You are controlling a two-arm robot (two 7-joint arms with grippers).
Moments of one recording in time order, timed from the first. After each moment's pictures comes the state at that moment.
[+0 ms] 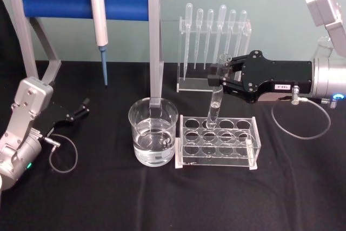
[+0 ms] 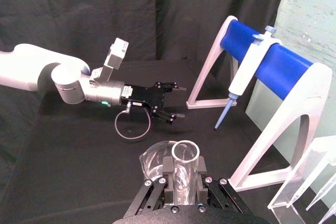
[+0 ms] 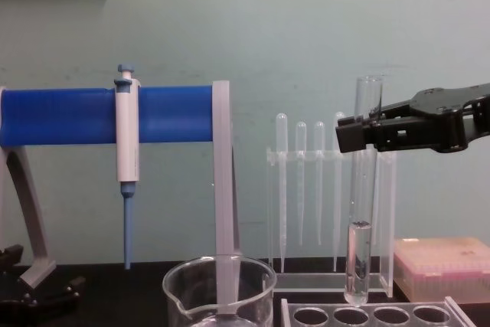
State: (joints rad) left arm -0.20 0.60 0.45 -1.41 -0.25 -0.12 0.03; right arm 0.65 0.73 -0.61 -1.53 0.64 0.18 0.91
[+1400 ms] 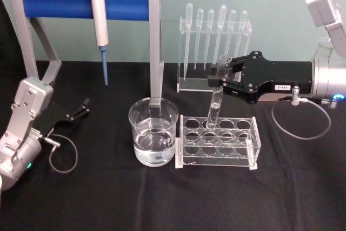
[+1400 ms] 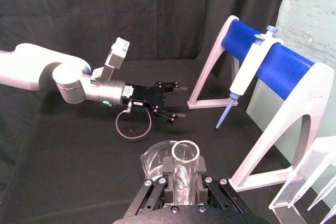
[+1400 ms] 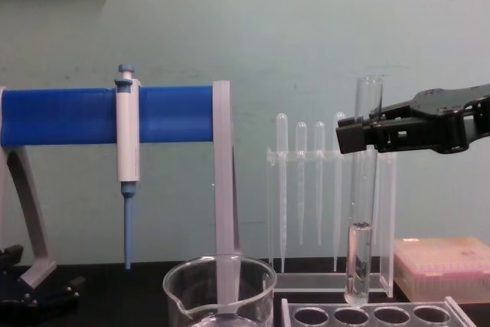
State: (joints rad) left arm -0.20 0.60 0.45 -1.41 -0.25 -0.12 0.03; right arm 0.65 0.73 -0.61 -1.53 0.64 0.18 0.92
